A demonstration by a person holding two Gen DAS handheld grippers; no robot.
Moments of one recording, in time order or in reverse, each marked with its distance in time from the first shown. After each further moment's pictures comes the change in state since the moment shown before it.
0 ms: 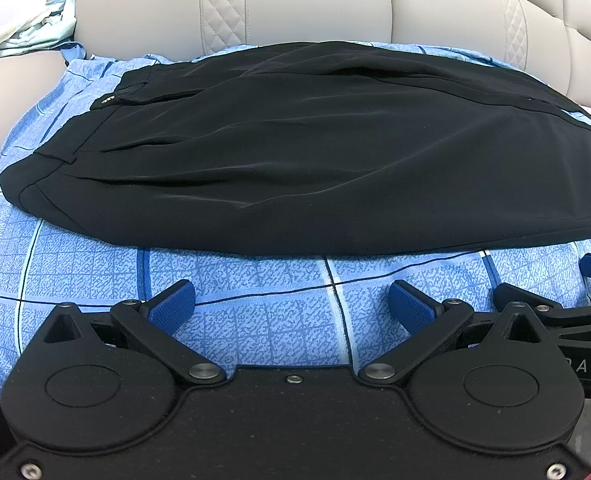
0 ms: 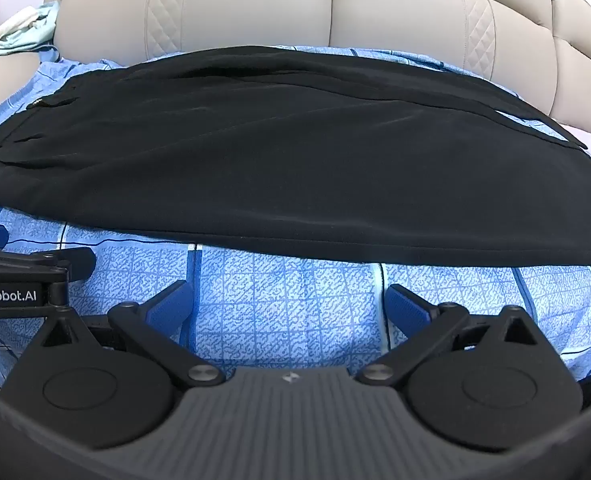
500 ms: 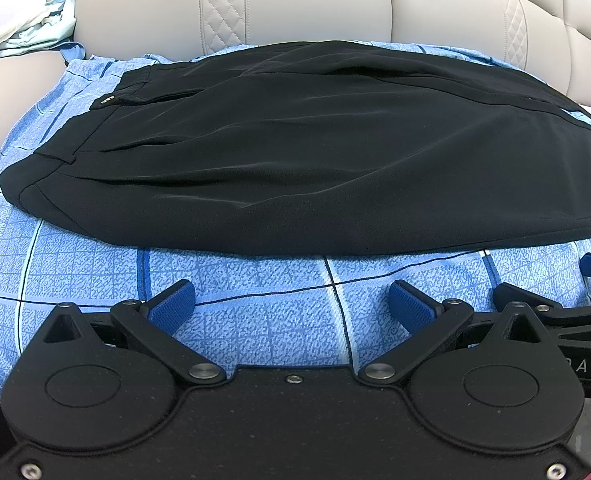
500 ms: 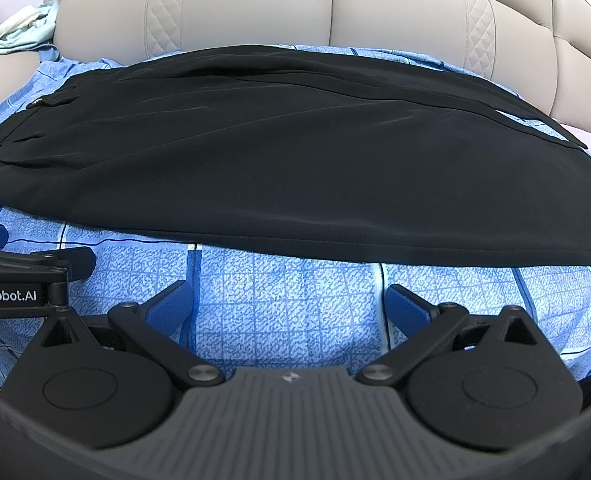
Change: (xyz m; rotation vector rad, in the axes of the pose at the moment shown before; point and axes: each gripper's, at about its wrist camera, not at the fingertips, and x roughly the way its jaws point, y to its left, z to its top) left arm 0.000 0.001 0.001 0.001 0.003 0.000; right arm 0.003 0.000 0.000 0.000 0.002 0.001
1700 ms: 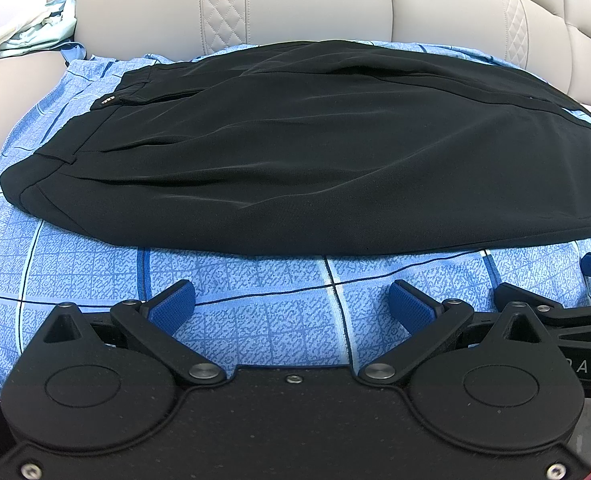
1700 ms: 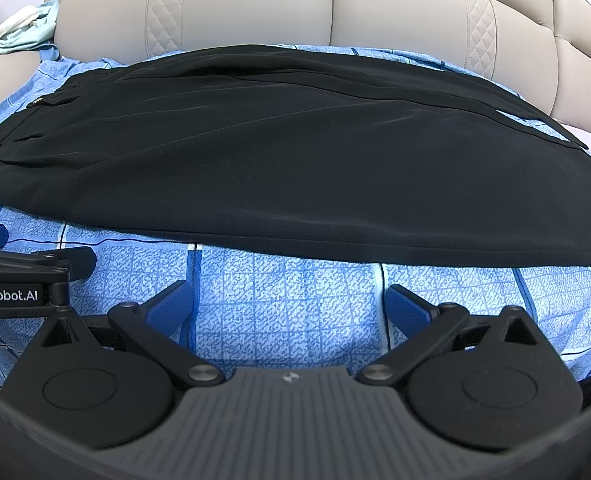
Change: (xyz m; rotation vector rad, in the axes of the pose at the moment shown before) left arm 0.002 0.001 0.000 0.000 0.000 0.002; right arm 0.000 0.000 0.000 0.000 0.003 0.000
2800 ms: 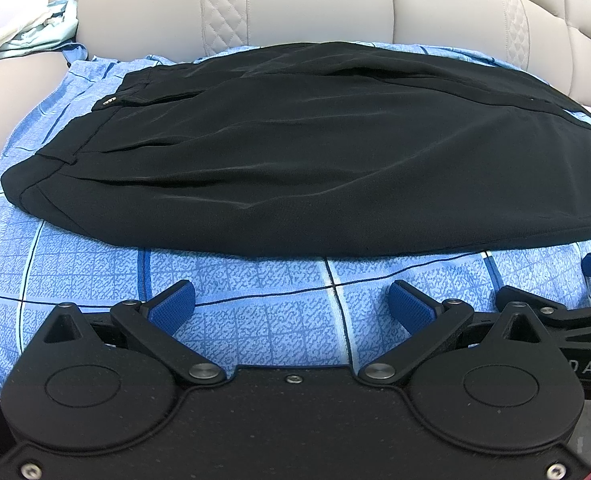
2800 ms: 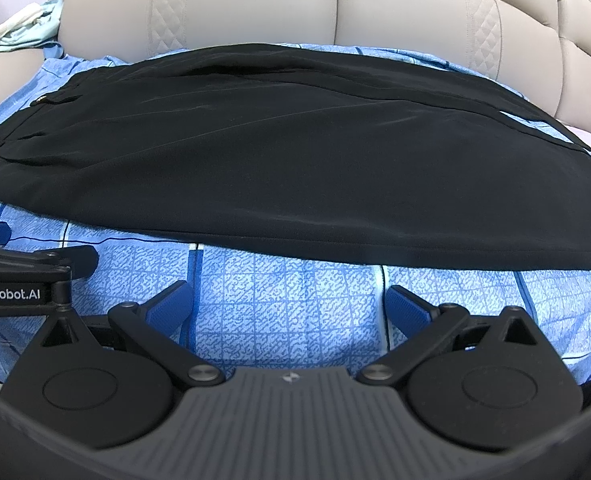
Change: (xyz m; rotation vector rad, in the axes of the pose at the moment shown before) left arm -0.001 0.000 -0.001 0.004 -0.008 0.003; right arm 0.001 -0.001 0.003 -0.014 0.014 0.017
